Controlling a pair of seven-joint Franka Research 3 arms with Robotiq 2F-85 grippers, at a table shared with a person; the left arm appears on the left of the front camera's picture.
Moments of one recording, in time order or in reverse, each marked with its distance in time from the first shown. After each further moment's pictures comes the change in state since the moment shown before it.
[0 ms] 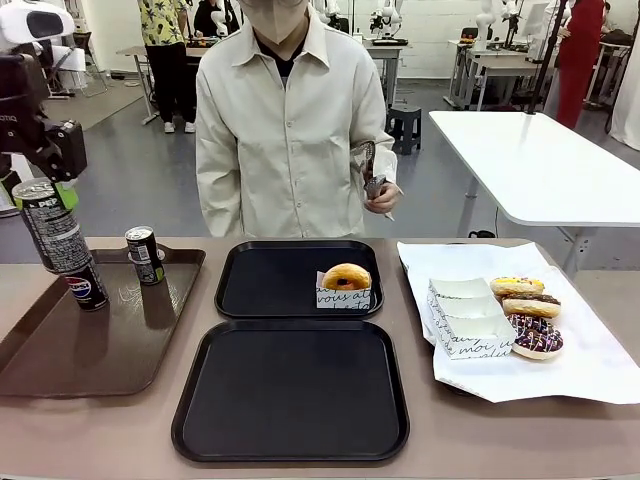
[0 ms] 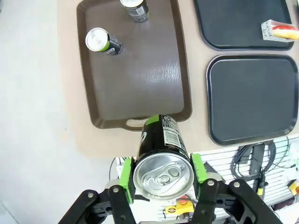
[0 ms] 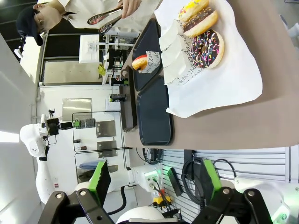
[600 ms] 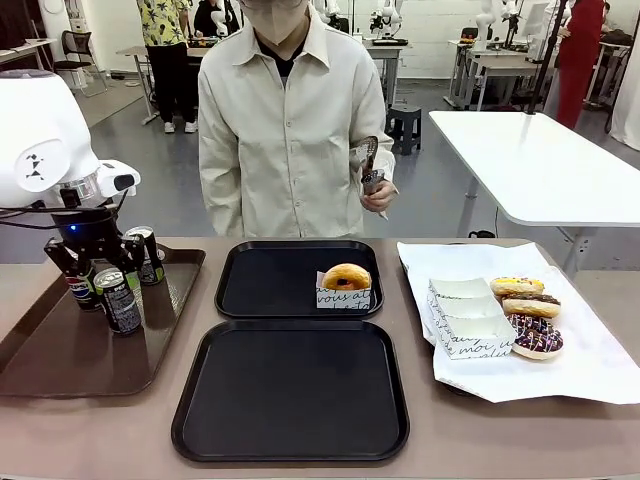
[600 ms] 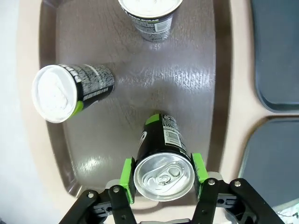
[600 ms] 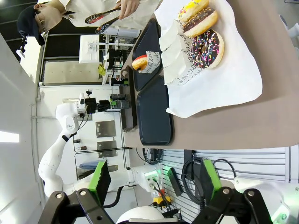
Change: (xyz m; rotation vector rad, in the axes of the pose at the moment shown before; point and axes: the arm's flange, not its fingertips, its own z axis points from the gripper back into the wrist) left arm 0.084 0.023 -0.214 -0.014 0.022 0.118; right arm 0.000 0.000 0.000 0.000 0.000 0.000
